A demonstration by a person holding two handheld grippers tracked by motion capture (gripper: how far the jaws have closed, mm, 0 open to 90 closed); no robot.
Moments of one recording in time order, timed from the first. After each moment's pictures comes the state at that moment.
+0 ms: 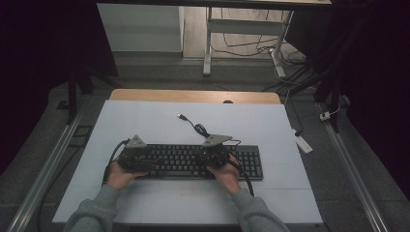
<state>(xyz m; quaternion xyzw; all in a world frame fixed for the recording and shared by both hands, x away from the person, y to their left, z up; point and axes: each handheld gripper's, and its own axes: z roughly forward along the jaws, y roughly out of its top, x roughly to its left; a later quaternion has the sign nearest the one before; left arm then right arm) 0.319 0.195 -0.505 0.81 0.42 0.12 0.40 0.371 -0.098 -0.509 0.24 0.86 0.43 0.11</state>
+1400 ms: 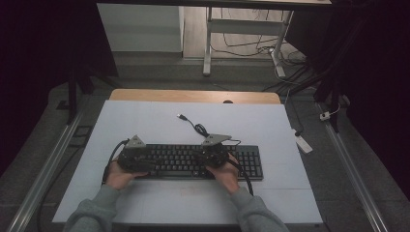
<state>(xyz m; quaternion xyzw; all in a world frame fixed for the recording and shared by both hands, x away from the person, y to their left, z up) 0.319 0.197 -0.506 0.81 0.41 0.12 0.39 0.372 -0.097 -0.510 0.24 0.86 0.44 0.11</state>
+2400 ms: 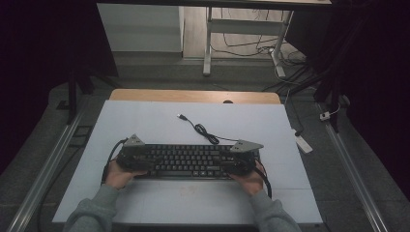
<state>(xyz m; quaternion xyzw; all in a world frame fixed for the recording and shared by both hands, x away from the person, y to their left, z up) 0.322 0.200 -0.507 0.80 0.43 0.11 0.40 0.349 -0.174 -0.498 0.27 0.83 0.46 0.14</state>
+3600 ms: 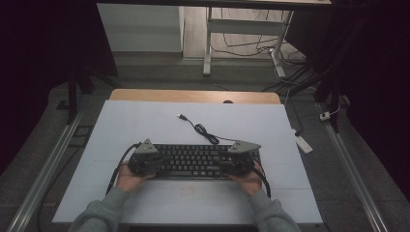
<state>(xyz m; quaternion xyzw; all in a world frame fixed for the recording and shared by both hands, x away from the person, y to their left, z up) 0.312 0.163 -0.506 0.83 0.36 0.11 0.42 0.349 -0.169 -0.500 0.26 0.84 0.46 0.14</state>
